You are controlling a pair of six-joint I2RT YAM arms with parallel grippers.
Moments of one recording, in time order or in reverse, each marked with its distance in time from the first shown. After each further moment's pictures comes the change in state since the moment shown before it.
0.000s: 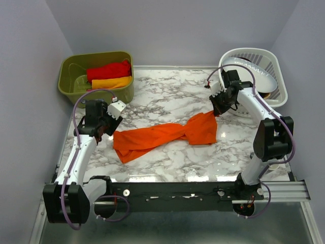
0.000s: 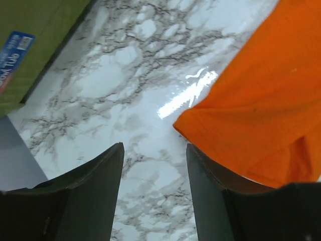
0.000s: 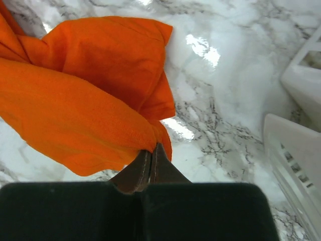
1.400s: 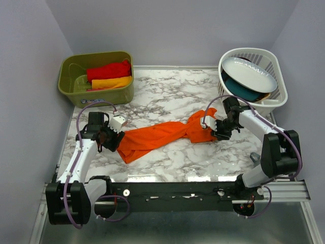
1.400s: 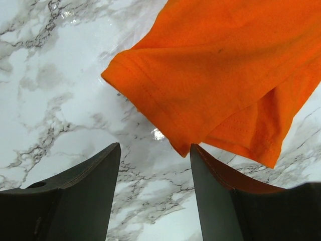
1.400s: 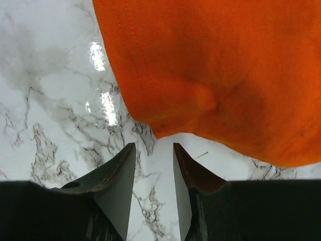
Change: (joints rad) left arm 0.034 0.010 -0.127 -0.138 0.089 -0.046; right arm 0.001 -0.208 -0.480 0.039 -0.105 -0.851
